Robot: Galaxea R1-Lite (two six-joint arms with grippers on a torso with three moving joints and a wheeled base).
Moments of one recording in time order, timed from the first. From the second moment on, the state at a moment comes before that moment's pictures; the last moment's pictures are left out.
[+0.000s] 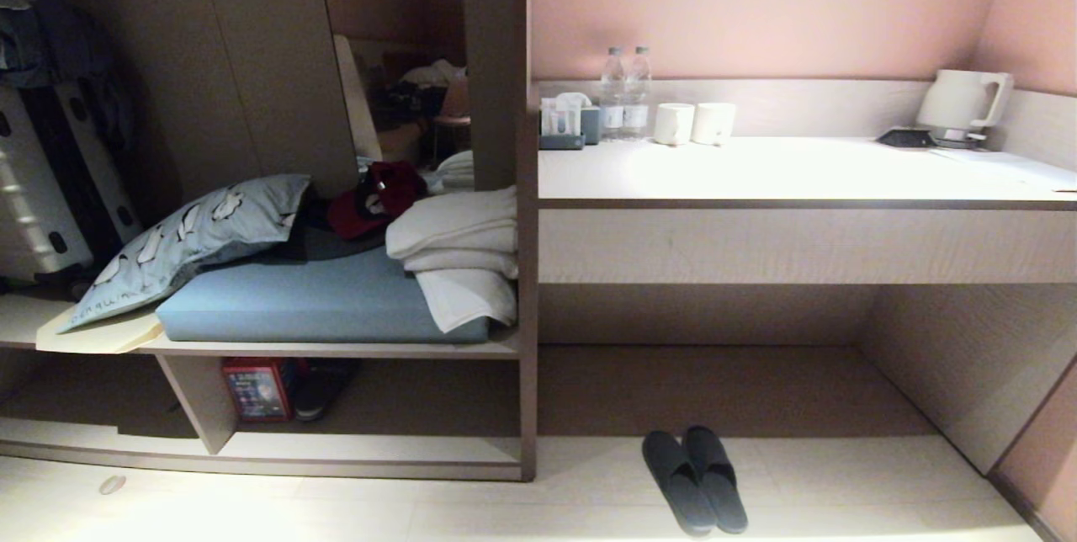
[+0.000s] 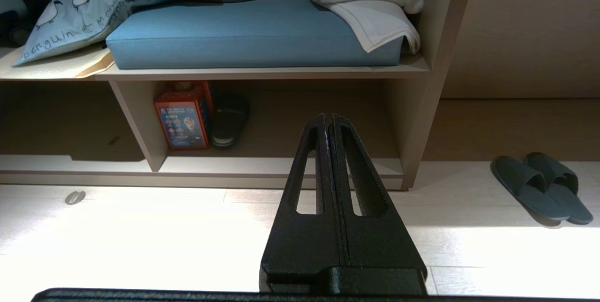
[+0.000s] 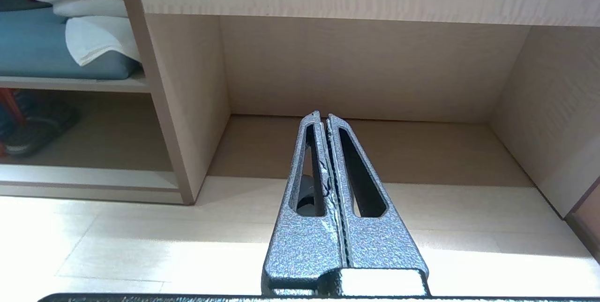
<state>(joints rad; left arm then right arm) 0.00 0.00 0.00 0.00 0.00 0.00 -0.01 0.00 0.00 0.00 0.00 0.02</state>
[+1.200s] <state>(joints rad) 0.00 0.00 0.00 0.01 0.00 0.00 -0.01 0.00 0.00 0.00 0.00 0.02</state>
